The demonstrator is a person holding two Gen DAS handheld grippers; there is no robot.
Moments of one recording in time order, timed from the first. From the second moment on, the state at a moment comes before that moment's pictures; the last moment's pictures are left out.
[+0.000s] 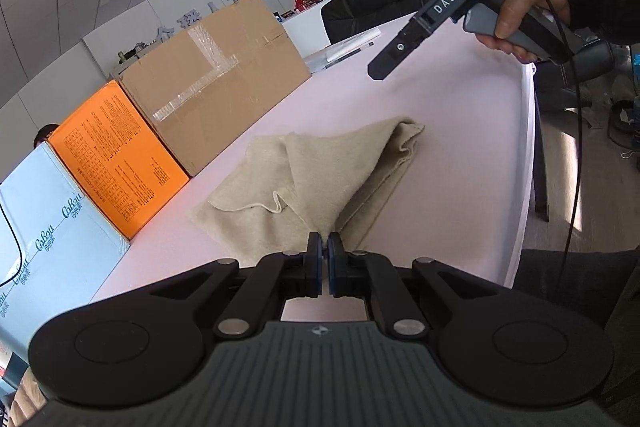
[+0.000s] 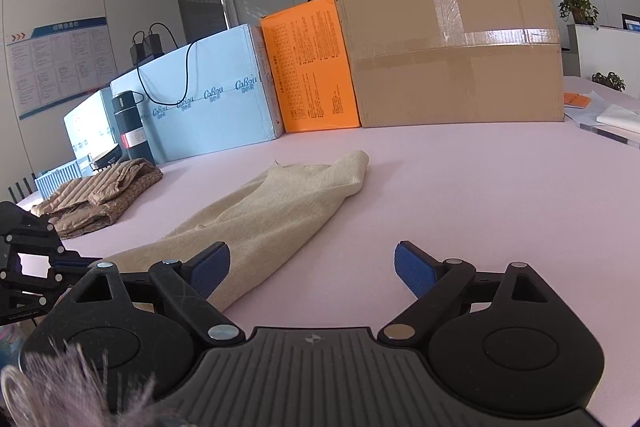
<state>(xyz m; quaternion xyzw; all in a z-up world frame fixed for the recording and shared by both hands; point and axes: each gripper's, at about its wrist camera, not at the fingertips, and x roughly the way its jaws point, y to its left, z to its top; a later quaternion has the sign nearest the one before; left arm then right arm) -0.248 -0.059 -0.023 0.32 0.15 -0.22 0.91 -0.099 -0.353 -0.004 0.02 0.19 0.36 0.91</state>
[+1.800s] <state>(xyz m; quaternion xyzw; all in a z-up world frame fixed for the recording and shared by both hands) -0.203 -0.093 -0.035 0.12 0.20 -0.31 0.92 0.126 -0.114 -0.007 -0.25 0.20 0.42 0.85</state>
